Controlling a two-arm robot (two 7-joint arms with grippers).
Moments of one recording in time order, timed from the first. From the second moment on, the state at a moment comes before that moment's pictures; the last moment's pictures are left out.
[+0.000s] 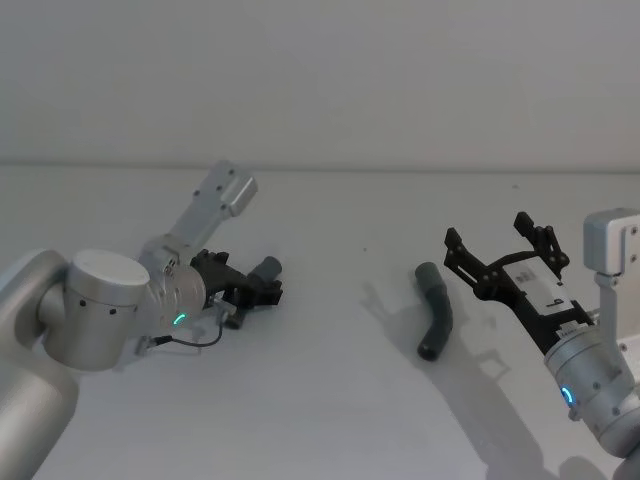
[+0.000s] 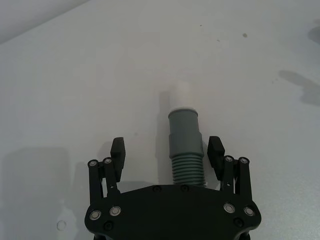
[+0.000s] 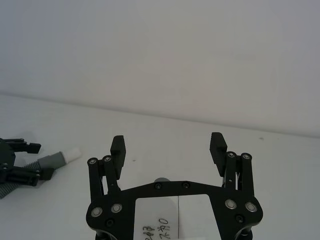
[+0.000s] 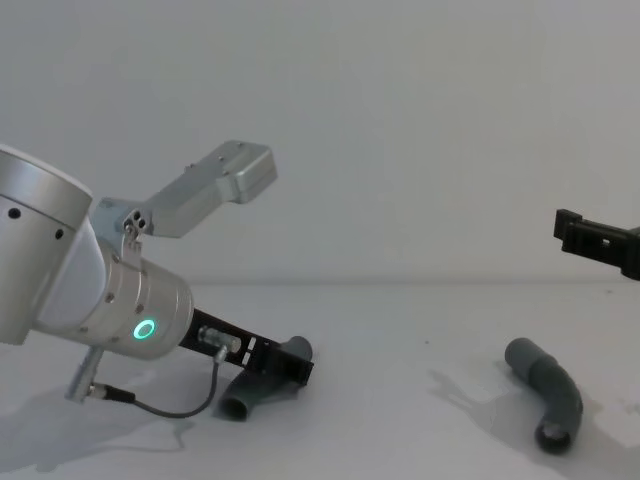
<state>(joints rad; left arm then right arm) -0.50 0.25 0.51 -1.39 -0.22 0.68 -0.22 -0.01 0.34 -0.23 -1.77 0.29 0.03 0.07</state>
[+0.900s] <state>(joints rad) -0.51 0.24 0.51 -1.37 -0.21 0.67 -0.23 -0.01 0.34 -0.23 -1.77 0.29 0.03 0.07</state>
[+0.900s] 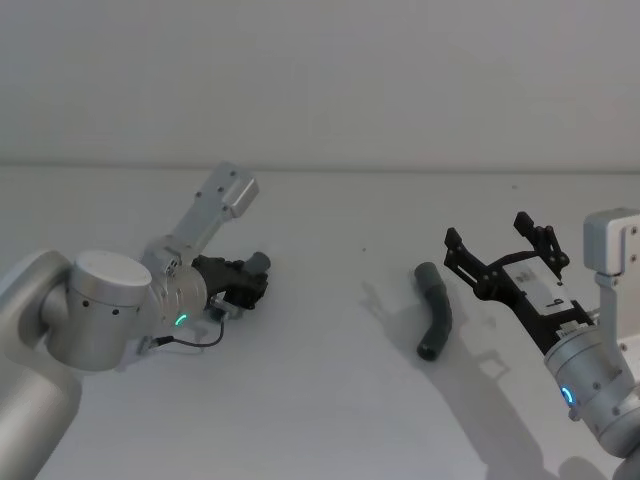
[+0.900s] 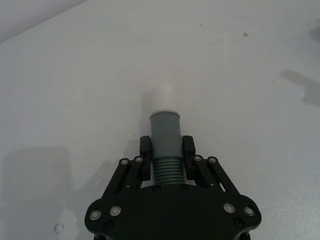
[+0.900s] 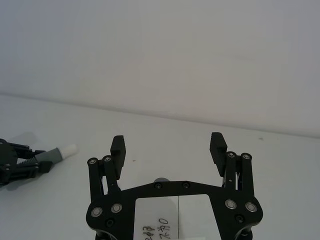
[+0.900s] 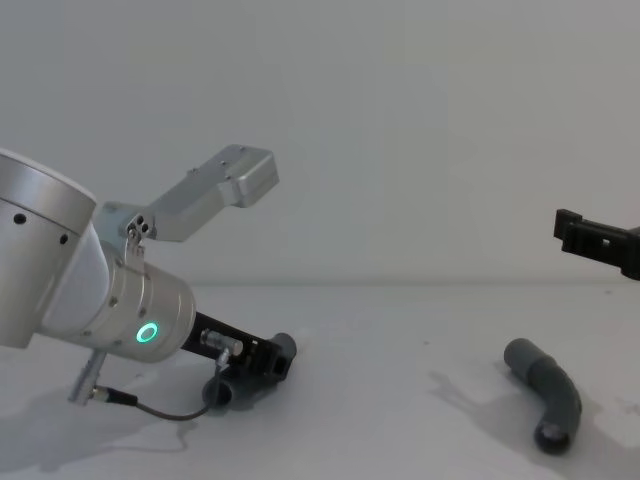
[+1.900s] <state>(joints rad) -0.51 0.24 0.51 -1.37 -0.21 0.67 -0.23 -0.01 0.34 -0.23 -1.77 0.29 0.03 0.07</state>
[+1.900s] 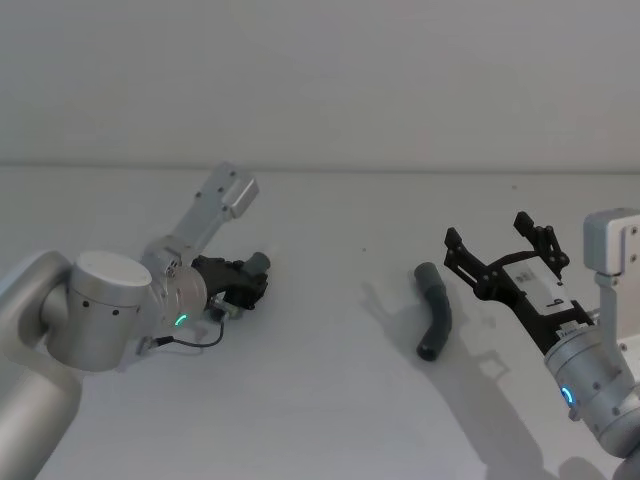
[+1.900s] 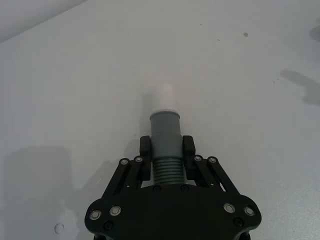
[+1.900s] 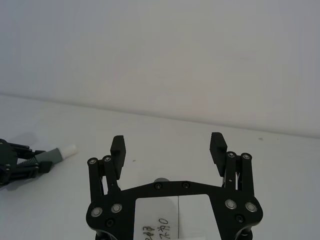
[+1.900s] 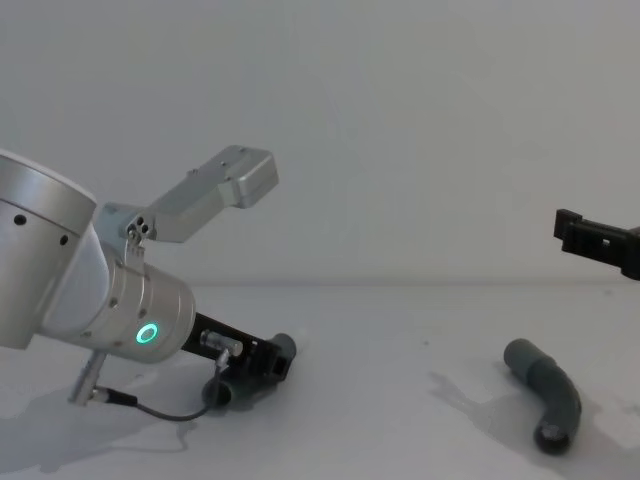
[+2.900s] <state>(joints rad) -0.51 0.24 0.51 -1.37 -0.21 0.67 -0.23 0.06 0.33 -0.32 -1.85 0.19 0.45 0.01</state>
